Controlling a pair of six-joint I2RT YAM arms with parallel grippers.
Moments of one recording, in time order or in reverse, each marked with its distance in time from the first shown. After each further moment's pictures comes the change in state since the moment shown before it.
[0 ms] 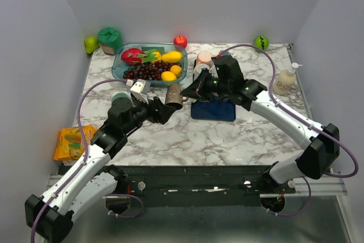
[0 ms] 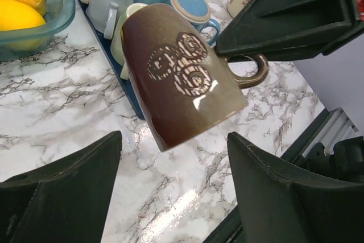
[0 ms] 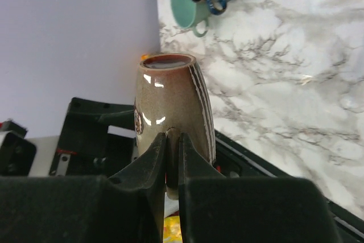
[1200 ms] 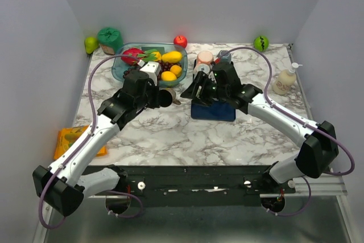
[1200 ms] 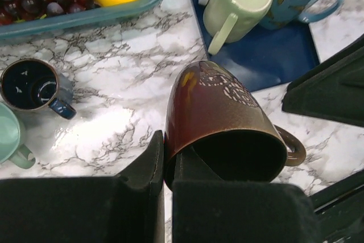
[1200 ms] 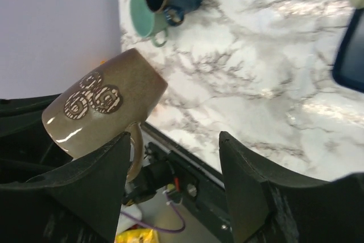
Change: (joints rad) left arm -0.011 0.323 0.432 -0.472 -0.268 0.154; right arm -0.010 0.010 -0.100 0.073 0.045 -0.137
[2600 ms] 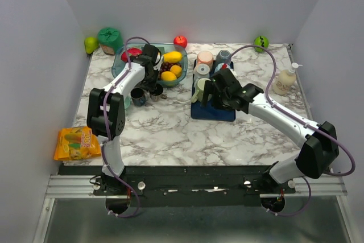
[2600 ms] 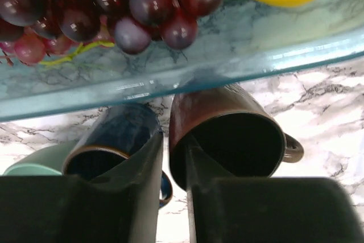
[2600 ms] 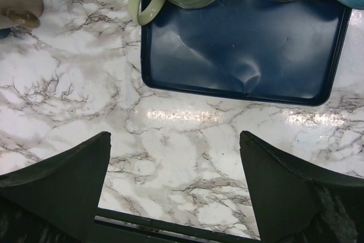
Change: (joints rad) left arm 0.254 0.869 0.544 -0.283 -0.025 0.280; right arm -0.002 -0.011 0.002 -0.362 0.467 -0.270
